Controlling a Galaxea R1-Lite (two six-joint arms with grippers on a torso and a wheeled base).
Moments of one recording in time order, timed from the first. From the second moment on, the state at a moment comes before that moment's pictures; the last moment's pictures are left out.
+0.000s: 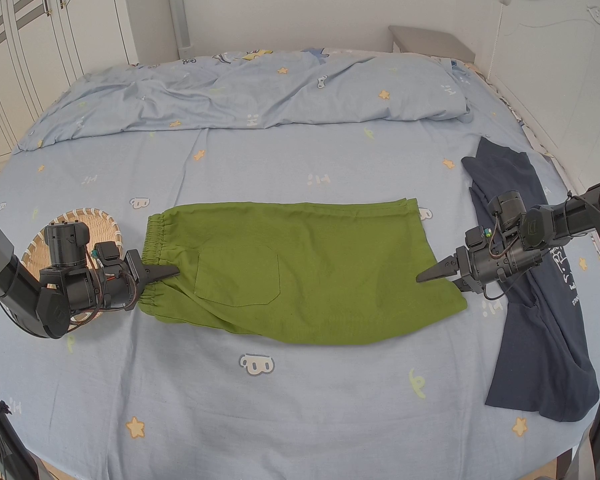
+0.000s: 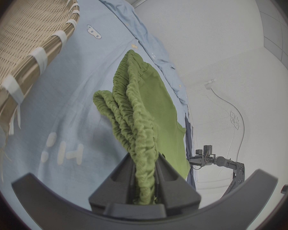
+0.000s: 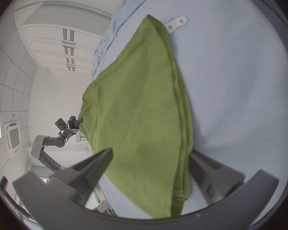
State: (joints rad) left arm 0.04 1.99 -0.76 -0.81 -0.70 -0.68; right arm 0.07 2.25 -1.49 0.35 0.81 0.07
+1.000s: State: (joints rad) left arm 0.08 1.88 -0.78 -0.42 -0.78 -0.56; right arm 0.03 2.01 -1.29 0.51 0.95 0.06
